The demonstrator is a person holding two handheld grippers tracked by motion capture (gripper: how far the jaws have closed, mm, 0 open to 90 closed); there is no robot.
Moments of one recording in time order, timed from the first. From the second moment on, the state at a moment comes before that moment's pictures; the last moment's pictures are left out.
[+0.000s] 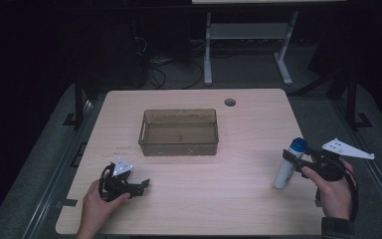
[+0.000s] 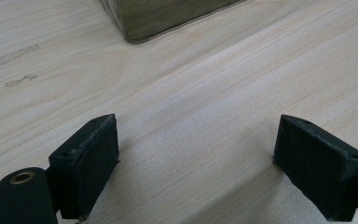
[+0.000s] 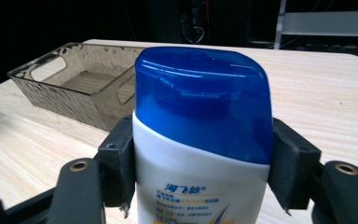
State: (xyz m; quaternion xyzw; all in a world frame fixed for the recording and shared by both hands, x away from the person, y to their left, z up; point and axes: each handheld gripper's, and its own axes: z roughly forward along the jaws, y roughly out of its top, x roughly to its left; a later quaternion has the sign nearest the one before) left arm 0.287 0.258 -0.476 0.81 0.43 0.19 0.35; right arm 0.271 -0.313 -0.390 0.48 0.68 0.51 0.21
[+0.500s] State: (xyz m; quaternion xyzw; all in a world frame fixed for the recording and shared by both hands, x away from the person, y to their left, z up) left arm 0.287 0.258 -0.476 0.81 0.43 0.19 0.35; right arm 0.278 -0.300 -0.375 0.46 0.68 0.53 0.22
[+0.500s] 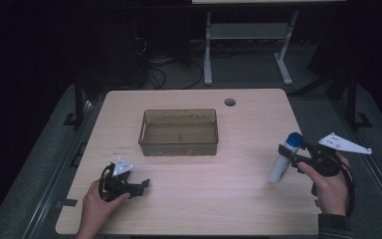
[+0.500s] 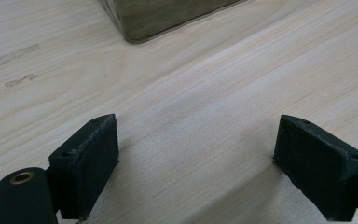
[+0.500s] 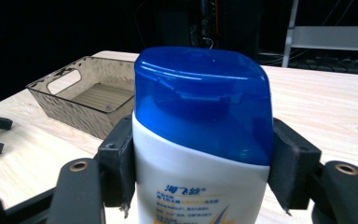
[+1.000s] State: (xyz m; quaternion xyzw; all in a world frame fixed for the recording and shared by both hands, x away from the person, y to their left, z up) left arm 0.287 0.258 -0.476 0.81 0.43 0.19 0.35; right arm 0.292 -0.278 -0.362 0.43 0.69 0.54 0.22
